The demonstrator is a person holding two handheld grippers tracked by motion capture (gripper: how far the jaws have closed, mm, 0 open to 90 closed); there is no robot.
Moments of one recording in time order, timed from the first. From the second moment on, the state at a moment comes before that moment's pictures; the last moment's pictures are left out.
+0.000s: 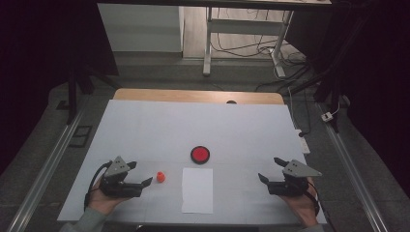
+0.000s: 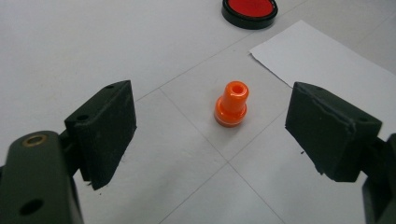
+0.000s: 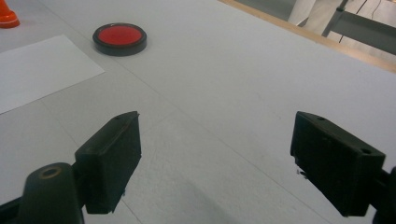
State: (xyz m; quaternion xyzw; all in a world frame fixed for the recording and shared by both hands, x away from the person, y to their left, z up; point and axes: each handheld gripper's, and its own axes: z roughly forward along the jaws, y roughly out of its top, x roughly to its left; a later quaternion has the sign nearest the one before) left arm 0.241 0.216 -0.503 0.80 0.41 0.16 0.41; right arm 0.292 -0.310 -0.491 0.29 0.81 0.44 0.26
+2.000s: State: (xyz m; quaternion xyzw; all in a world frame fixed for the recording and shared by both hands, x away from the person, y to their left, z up) left arm 0.269 0.183 -0.491 0.82 0.38 0.13 0.40; right arm 0.288 -0.303 -0.495 0.28 0.80 0.46 0.26
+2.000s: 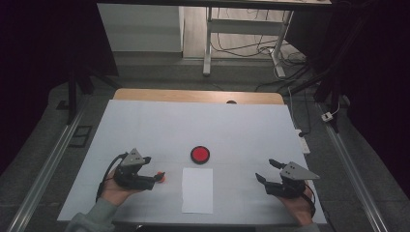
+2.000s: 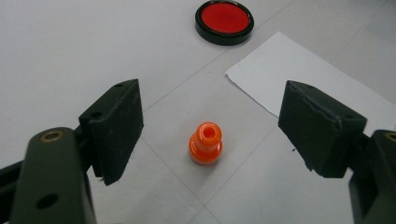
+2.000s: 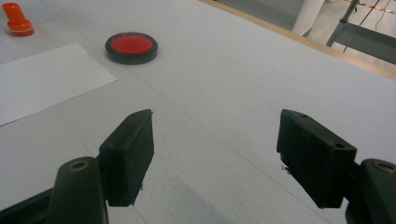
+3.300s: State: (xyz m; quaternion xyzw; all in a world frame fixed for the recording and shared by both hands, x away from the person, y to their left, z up) left arm 0.277 0.172 -0.528 0.85 0.36 0.13 0.36; right arm 0.289 -0.304 -0.502 0.28 0.81 0.45 0.25
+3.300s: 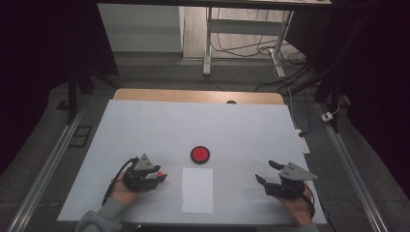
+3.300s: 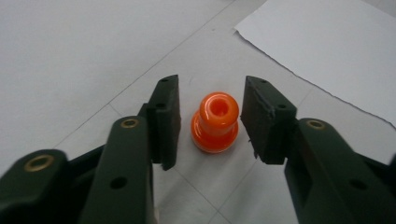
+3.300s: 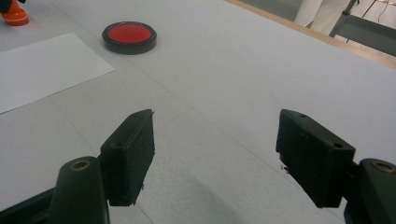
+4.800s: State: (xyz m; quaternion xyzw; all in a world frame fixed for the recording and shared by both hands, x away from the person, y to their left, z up) left arm 0.279 0.181 -0.502 0.83 0.35 0.13 0.42; right arm 0.288 -0.303 -0.503 0.28 0.81 0.45 0.26
